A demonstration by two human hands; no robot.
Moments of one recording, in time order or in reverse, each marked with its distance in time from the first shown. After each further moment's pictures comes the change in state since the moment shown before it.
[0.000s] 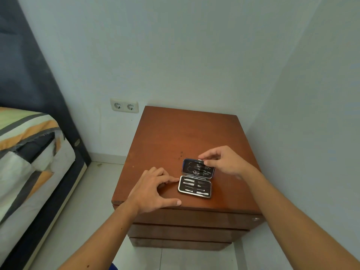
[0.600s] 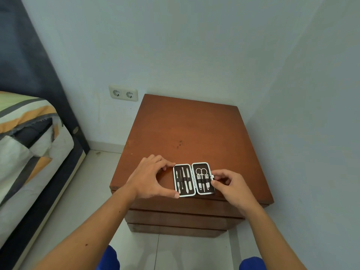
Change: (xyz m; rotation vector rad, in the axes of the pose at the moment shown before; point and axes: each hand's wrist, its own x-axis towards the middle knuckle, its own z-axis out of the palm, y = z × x) left_hand 0.000 0.002 -0.001 0.000 -0.013 0.010; right_hand -0.076 0.073 0.062 0.105 0.311 0.088
